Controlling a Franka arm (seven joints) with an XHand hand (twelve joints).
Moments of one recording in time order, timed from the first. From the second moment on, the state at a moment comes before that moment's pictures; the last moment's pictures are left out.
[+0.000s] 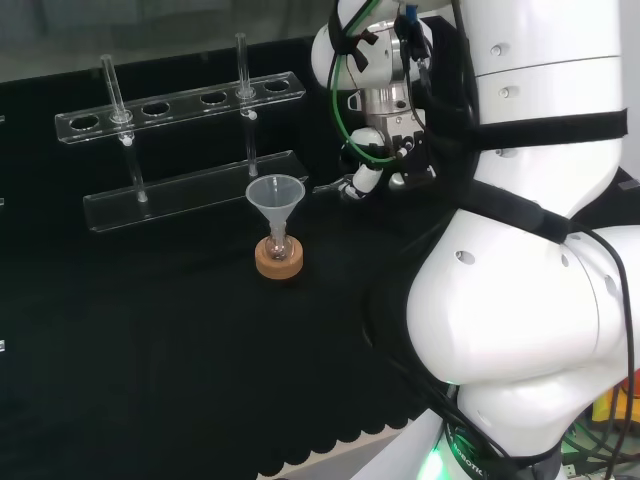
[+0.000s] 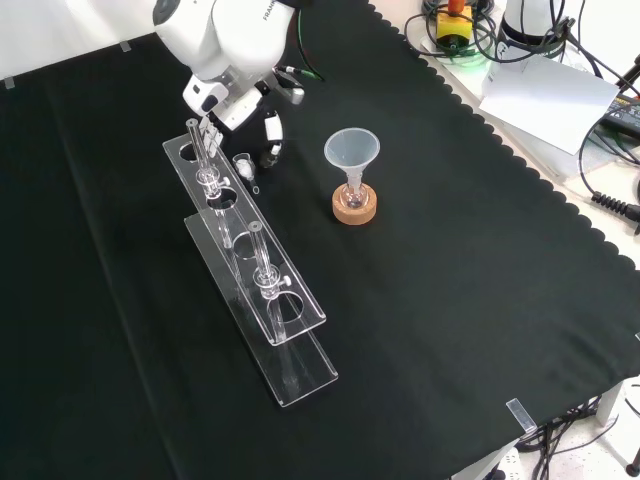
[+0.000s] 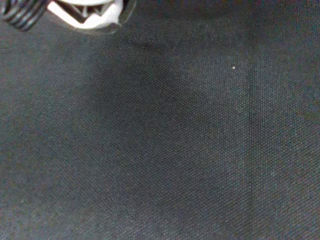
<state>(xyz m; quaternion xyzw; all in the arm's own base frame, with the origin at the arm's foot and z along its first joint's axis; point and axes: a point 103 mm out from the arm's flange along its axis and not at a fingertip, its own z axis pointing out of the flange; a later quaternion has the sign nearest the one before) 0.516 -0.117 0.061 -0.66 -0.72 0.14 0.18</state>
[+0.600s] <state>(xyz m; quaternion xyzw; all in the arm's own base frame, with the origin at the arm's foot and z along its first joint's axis) 0.521 -0.116 0.057 -0.66 -0.71 0.16 0.16</state>
